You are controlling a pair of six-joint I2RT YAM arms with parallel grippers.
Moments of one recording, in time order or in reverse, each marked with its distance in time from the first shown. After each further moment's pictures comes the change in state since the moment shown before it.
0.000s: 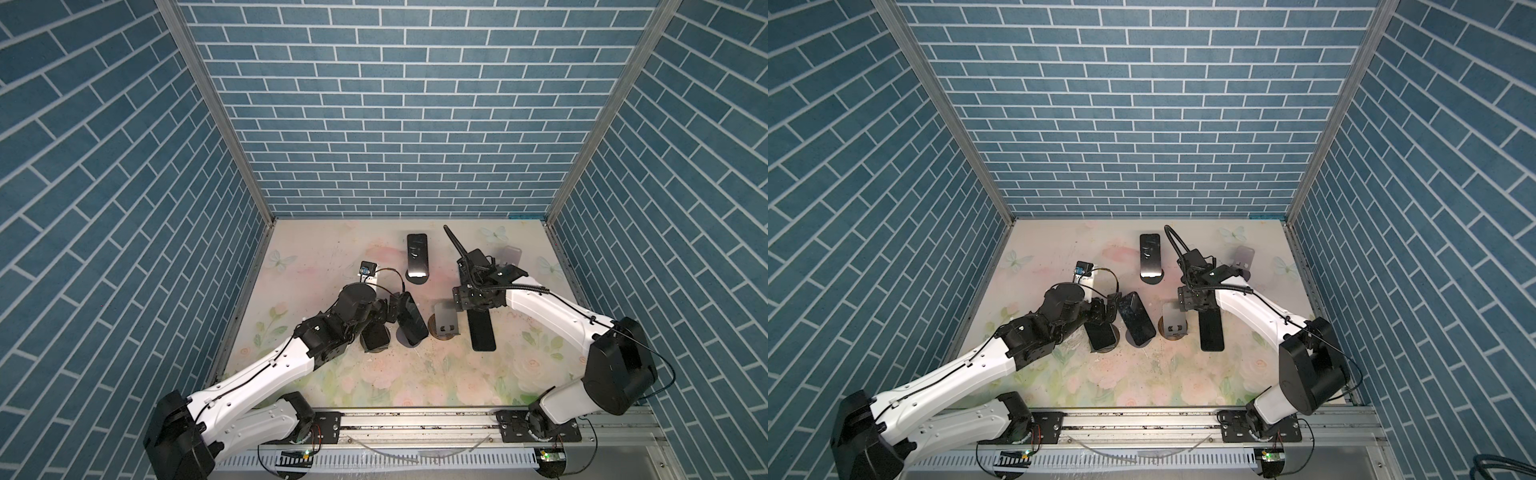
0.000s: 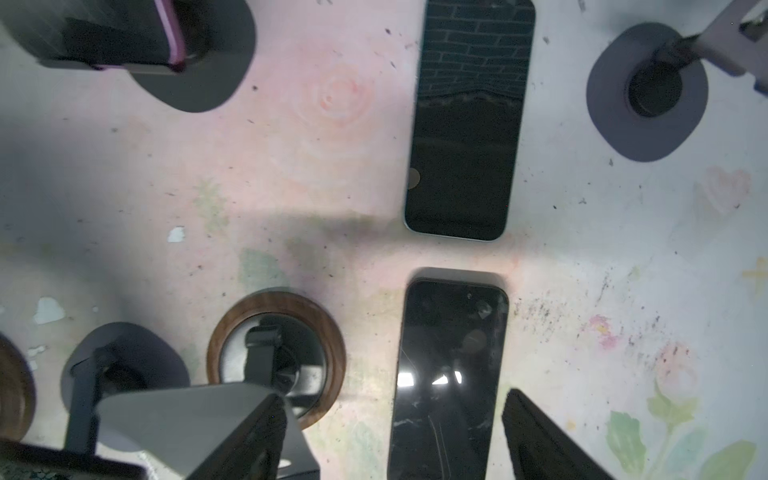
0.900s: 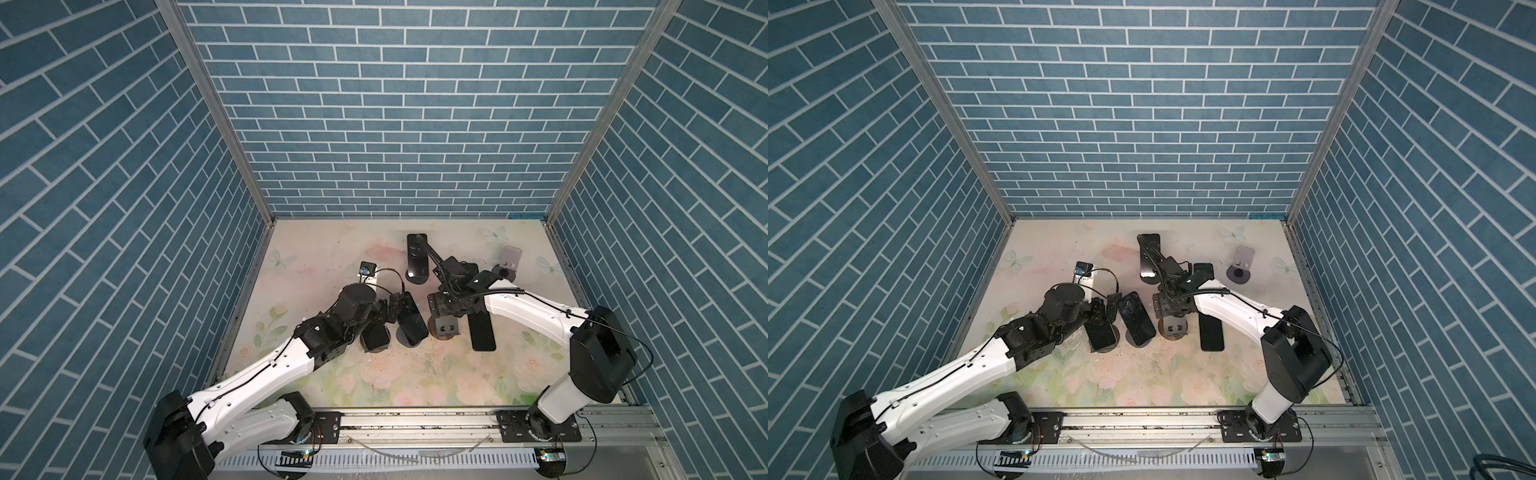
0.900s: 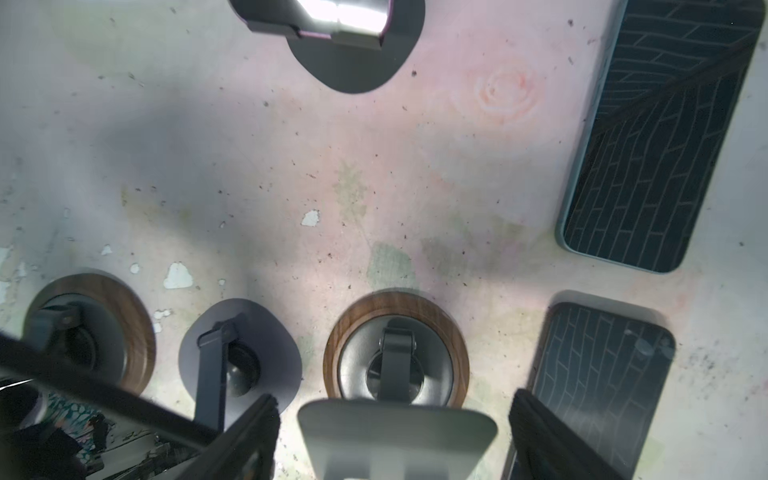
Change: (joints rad) left arm 0.000 -0.001 -0.005 0.000 0.000 -0.007; right arm 0.145 0.127 0.029 0.100 -0.071 0.061
